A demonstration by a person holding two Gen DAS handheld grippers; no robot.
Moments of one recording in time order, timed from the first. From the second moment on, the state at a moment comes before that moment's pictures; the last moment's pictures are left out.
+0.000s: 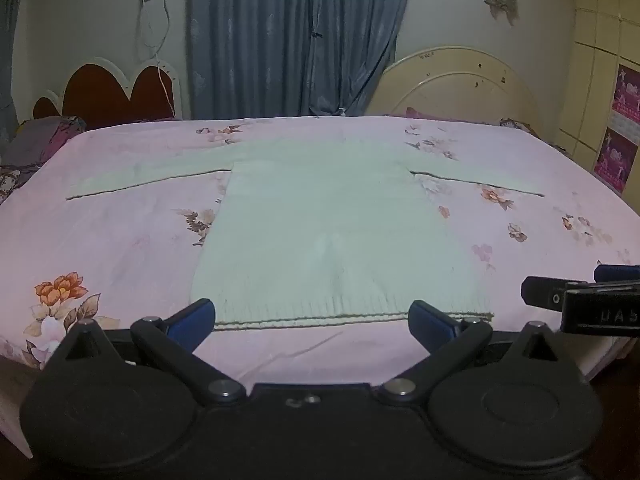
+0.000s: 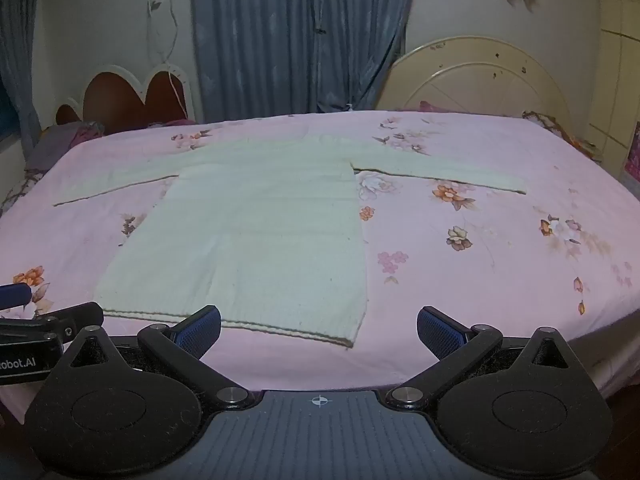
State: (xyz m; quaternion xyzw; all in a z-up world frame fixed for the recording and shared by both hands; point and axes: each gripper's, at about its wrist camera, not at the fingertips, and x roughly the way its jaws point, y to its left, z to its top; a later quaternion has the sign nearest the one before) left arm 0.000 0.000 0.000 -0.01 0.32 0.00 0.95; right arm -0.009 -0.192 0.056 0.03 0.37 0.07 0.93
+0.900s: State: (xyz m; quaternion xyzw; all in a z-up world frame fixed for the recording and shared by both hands) left arm -0.001 0.002 -0.004 -0.01 0.32 0.01 0.95; right arm -0.010 -0.191 0.057 0.03 0.37 0.07 0.93
